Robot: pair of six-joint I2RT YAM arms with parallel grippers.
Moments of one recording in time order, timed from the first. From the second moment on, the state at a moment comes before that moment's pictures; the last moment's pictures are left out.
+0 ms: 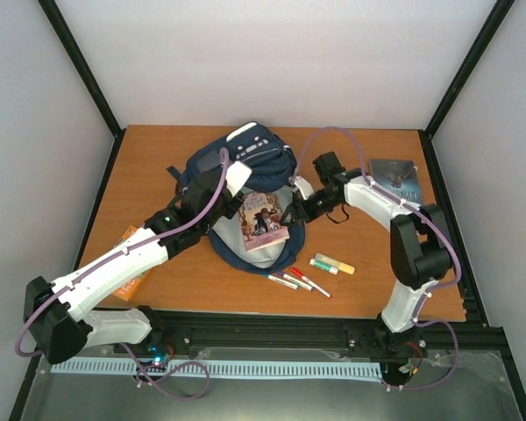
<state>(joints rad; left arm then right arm) -0.77 1.20 1.04 -0.28 -0.43 0.19 0.40 1.81 1.31 -0.72 -0.70 -0.19</state>
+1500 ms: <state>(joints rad) -0.77 1.19 1.03 -0.29 -0.42 0.19 0.81 1.77 1.08 -0.27 0.08 -1.06</state>
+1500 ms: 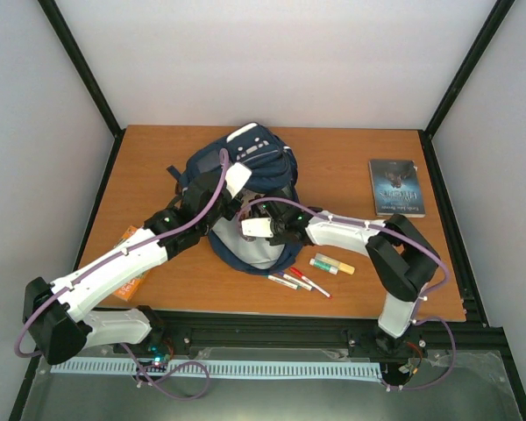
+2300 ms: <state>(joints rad) -0.76 1.19 1.03 -0.29 -0.40 0.18 0.85 1.79 1.09 -0.13 0.21 -1.02</state>
